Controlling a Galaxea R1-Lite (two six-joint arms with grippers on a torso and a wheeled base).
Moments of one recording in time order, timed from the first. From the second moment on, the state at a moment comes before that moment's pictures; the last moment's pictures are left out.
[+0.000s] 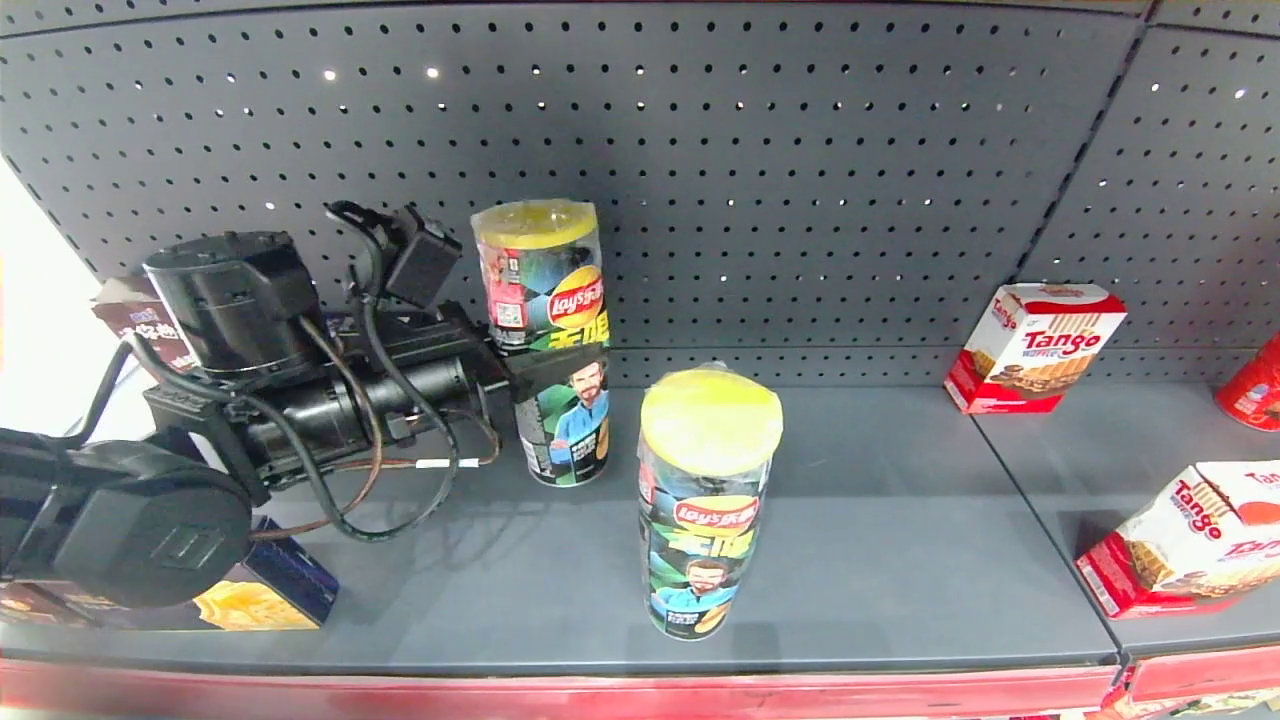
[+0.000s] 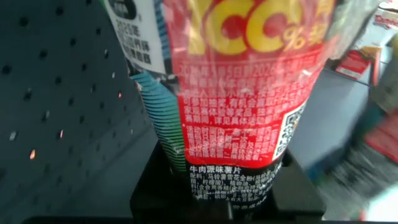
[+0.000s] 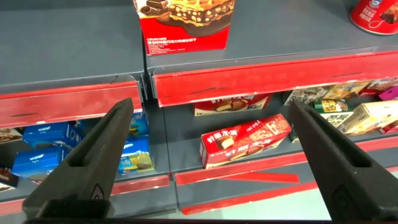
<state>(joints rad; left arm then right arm) -0.33 1.75 -0.86 -0.93 -0.65 0.08 -0.17 0.09 0.00 0.00 -0.02 0.00</state>
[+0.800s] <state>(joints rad) -0.40 2.08 -1.19 -0.98 -0.67 0.09 -0.17 0.09 0.00 0.00 -0.02 0.00</state>
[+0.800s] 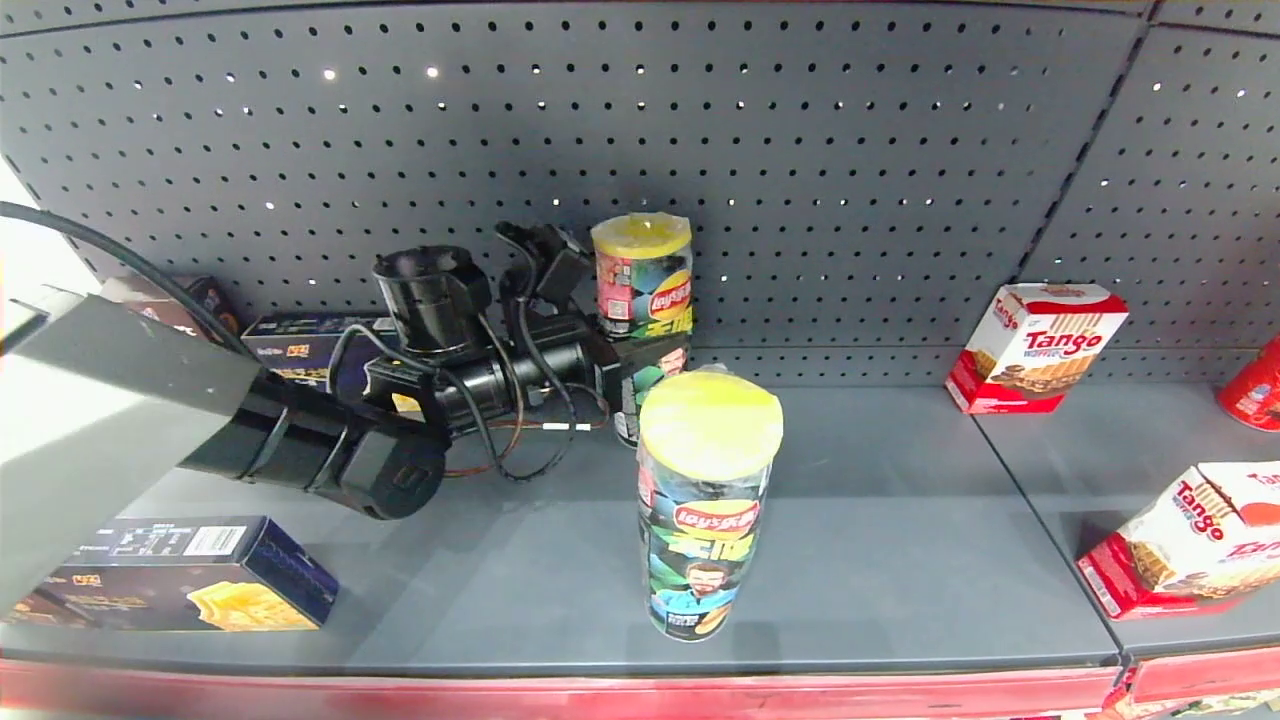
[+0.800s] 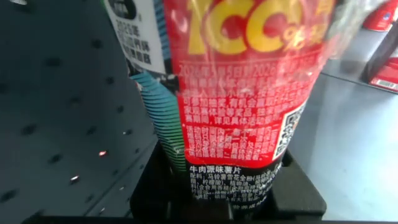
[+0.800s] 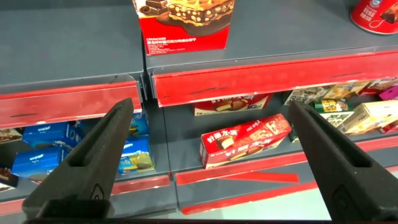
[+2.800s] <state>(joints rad) -0.36 1.98 -1.05 -0.83 -0.36 0.21 -0.17 0.10 0.00 0.00 -0.02 0.00</state>
